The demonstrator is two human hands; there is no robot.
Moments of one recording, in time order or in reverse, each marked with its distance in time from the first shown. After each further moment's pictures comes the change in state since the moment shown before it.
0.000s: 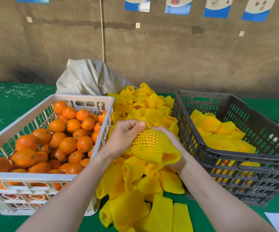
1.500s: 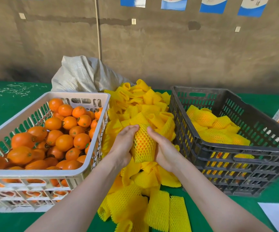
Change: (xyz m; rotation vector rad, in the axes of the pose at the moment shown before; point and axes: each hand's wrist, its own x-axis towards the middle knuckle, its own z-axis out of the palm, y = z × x) left_hand -0.010 -0.001 0.036 -0.488 0.337 -0.691; right_hand 0.004 0.036 -0.017 -0.095 -0.009 -0.053
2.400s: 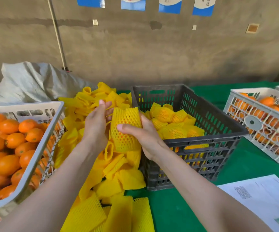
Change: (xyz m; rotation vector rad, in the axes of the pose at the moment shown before) left_hand 0.015 0.012 0.097 0.092 0.004 0.305; right_hand -0.037 -0.064 -0.063 -0.297 0.250 -0.292
